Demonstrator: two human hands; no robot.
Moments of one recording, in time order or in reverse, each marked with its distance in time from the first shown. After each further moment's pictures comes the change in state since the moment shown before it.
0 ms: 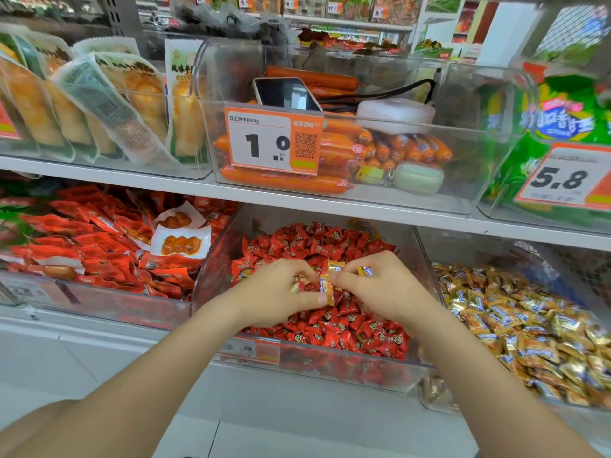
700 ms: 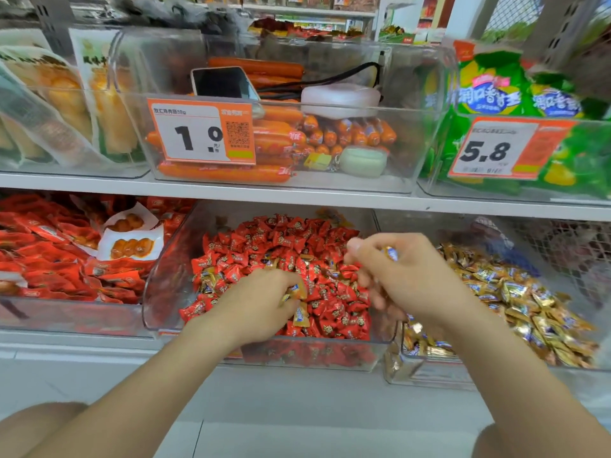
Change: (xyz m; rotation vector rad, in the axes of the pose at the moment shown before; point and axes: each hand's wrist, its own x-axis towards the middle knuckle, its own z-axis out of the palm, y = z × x) left_hand 0.007 0.015 0.043 0.424 0.022 0.155; right_hand -0.062 0.011 -0.059 0.303 0.127 -0.043
